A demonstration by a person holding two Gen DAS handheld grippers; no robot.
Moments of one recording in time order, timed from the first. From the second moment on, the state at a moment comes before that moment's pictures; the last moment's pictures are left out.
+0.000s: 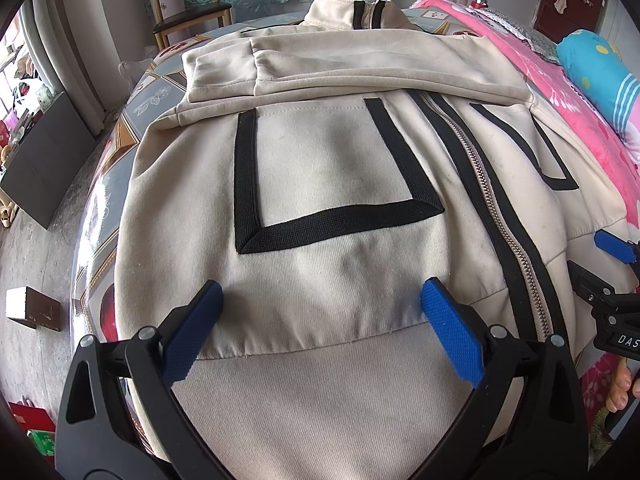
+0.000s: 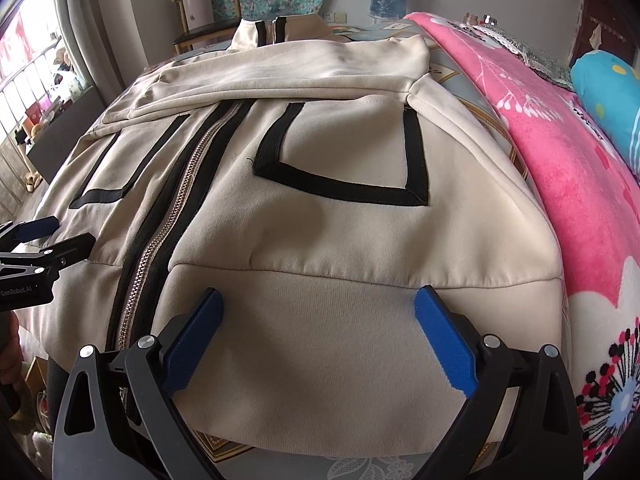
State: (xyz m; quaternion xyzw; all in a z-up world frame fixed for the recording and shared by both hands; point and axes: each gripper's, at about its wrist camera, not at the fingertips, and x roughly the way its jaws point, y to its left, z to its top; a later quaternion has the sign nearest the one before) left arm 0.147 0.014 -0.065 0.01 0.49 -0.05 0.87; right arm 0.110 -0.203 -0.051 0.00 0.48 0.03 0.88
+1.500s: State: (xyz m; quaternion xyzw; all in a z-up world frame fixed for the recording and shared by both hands) left arm 0.105 0.040 -0.042 0.03 0.44 -0.04 0.90; right arm 0.110 -0.204 -0.051 0.00 0.48 0.03 0.88
